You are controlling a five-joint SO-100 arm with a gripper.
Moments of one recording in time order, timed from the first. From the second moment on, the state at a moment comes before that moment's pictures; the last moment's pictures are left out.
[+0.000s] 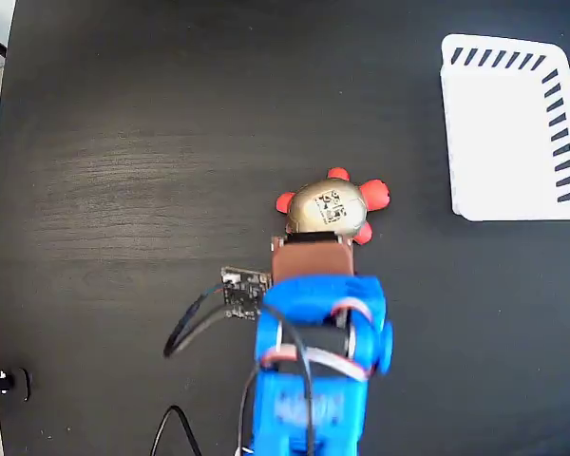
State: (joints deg) arm 10.3 116.2 121.6 72.9 -14.2
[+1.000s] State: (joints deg) arm 14.9 89.4 101.3 80.3 -32.7
